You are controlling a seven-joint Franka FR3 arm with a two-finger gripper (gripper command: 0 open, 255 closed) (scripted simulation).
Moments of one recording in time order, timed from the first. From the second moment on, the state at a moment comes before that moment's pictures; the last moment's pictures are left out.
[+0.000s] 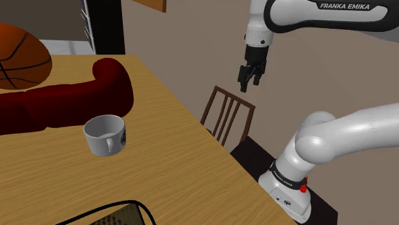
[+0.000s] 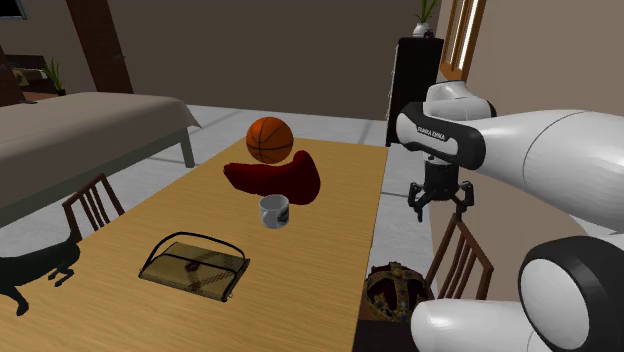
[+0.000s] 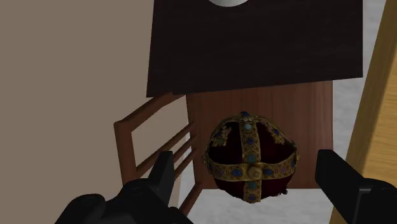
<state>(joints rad) 0.01 -0.76 0.05 -2.46 -0.06 1.54 0.13</state>
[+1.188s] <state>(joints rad) 0.13 -0.40 0.29 -2.31 0.11 1.82 0.39</state>
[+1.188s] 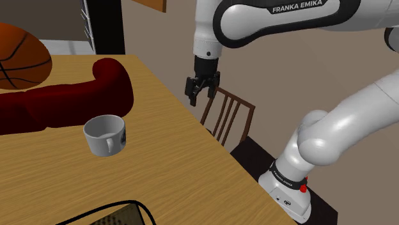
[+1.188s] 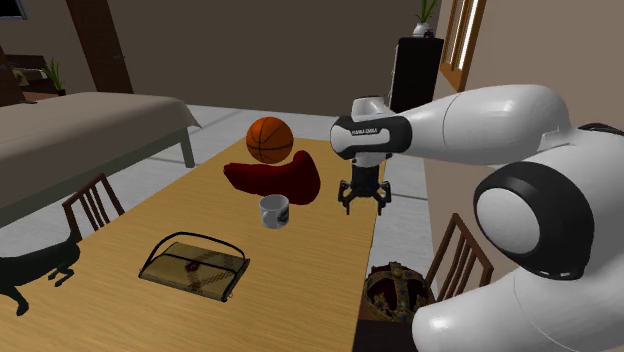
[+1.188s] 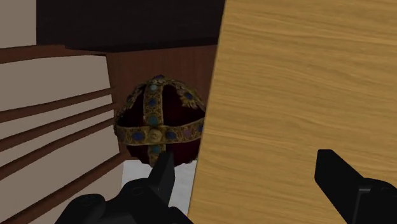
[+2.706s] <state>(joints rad) 0.29 0.28 0.49 -1.71 -0.10 2.00 0.77</state>
